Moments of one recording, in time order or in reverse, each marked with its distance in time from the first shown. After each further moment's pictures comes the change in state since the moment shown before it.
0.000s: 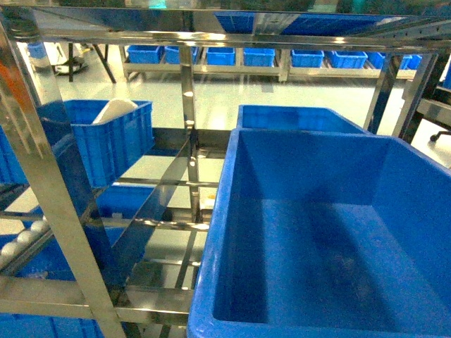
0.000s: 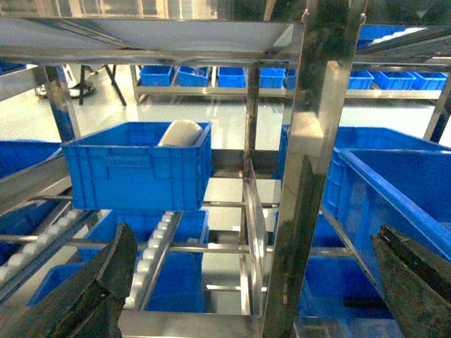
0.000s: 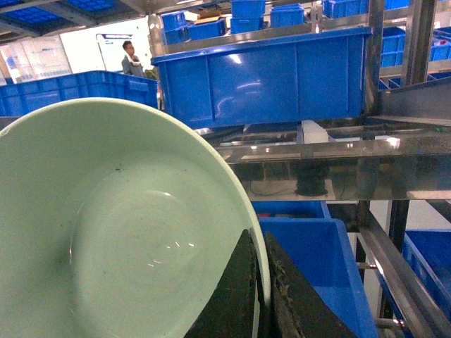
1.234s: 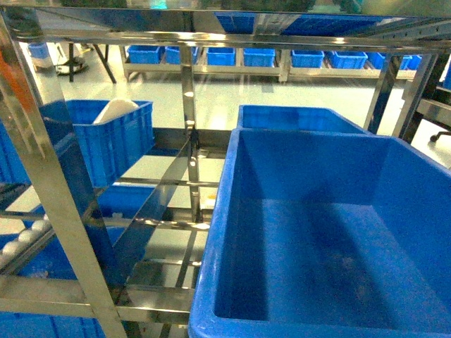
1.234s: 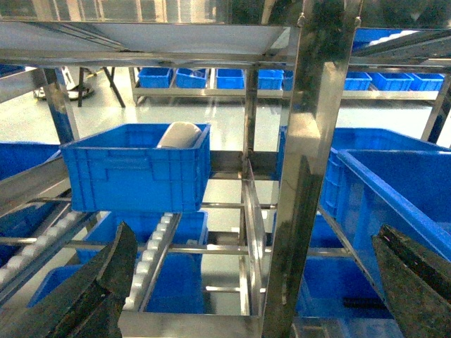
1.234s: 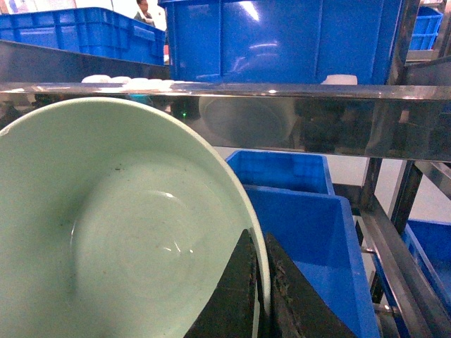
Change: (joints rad) left arm 0.000 0.000 0.000 0.002 0.000 0.000; right arm -0.077 0.178 -0.109 0.206 -0.150 -0.106
